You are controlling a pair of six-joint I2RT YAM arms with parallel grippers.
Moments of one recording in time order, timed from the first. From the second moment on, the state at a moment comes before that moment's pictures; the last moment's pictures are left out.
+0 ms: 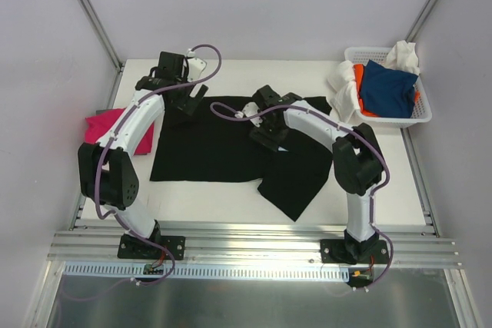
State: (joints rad) left arm -0.23 1.68 1.50 -0.64 -0.08 0.38; right arm 0.69 2.00 1.63 -0.88 0.09 -0.46
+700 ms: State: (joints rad) left arm -0.13 2.10 1.77 -0.78 0.23 0.37; right arm 0.29 2.22 1.95 -0.93 -0.24 -0.30
